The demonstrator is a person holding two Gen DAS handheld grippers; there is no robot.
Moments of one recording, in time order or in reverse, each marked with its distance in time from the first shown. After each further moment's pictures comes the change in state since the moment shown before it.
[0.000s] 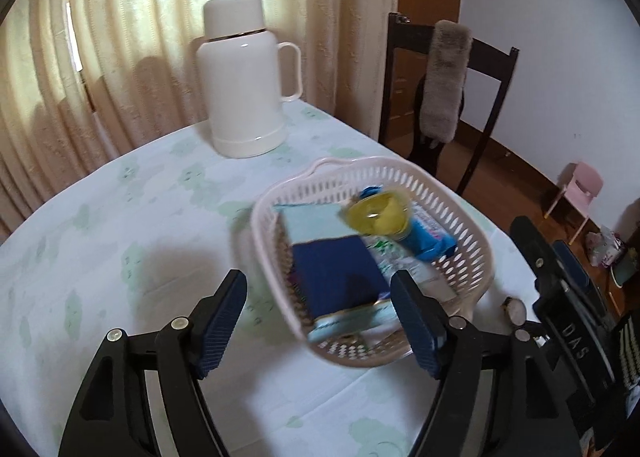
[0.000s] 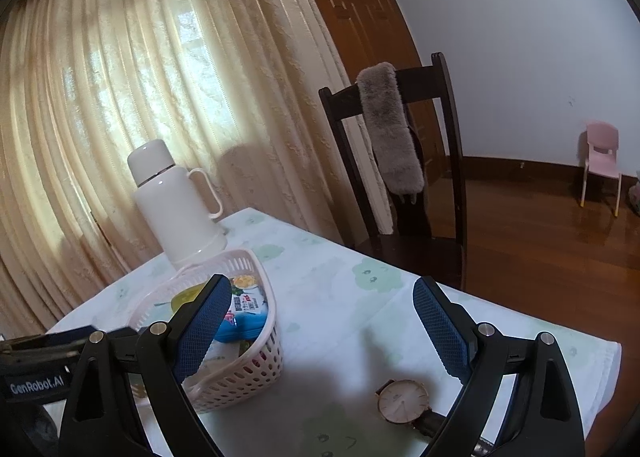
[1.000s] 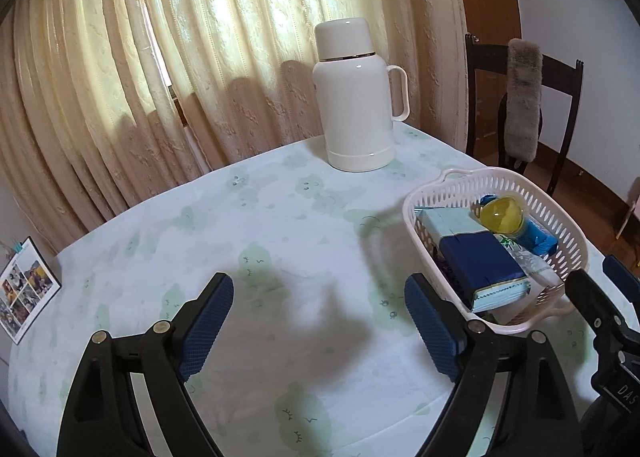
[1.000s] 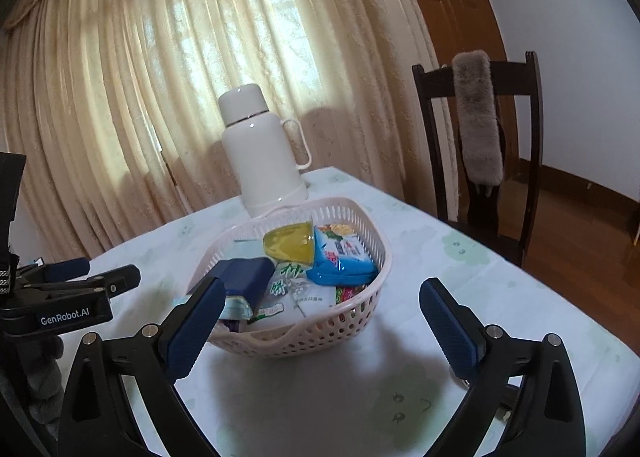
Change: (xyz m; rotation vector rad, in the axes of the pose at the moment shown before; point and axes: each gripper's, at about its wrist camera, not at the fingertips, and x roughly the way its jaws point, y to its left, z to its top) left arm -0.029 0.055 -0.024 -0.022 -0.109 0.303; right arm -0.004 0.039 -0.027 -0.183 0.126 0.247
